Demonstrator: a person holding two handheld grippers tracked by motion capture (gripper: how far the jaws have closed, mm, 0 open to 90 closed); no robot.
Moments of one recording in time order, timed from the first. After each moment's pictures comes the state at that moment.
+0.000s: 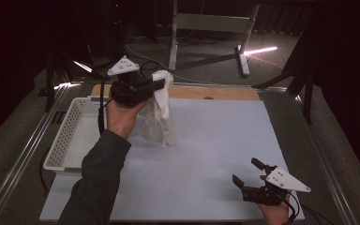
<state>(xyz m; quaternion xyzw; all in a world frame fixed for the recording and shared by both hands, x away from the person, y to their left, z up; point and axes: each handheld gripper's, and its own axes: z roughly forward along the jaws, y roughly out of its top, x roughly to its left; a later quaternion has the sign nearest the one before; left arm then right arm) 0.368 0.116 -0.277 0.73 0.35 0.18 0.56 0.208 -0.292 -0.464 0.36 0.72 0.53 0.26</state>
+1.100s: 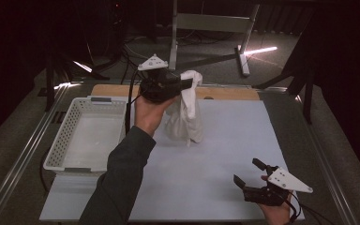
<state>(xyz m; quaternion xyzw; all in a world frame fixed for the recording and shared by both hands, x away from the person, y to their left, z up) 0.386 0.058 -0.284 0.73 0.32 0.11 0.59 0.207 -0.295 -0.463 0.36 0.72 0.54 0.26</state>
